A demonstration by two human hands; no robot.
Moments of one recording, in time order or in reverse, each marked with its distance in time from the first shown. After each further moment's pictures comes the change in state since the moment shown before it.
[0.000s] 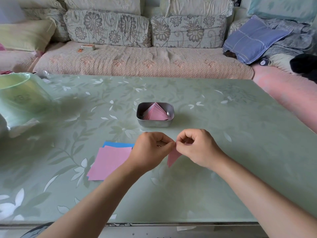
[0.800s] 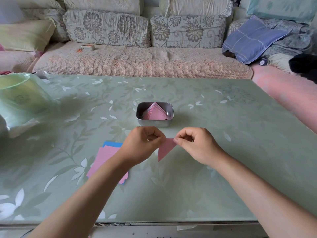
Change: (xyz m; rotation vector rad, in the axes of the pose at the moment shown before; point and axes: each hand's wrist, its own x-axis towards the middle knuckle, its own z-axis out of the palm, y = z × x) left_hand 0.010 -0.005 -0.027 0.068 -0.029 0.075; right_hand 0.008 0.015 -0.003 0.018 -0.012 -0.029
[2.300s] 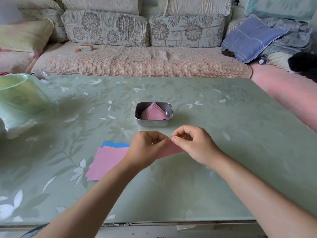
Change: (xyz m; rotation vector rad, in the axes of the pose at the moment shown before) left_hand -0.006 0.002 0.023 -0.215 0.022 -0.142; right_hand -0.001 -0.007 0.004 0.080 0.002 0.046
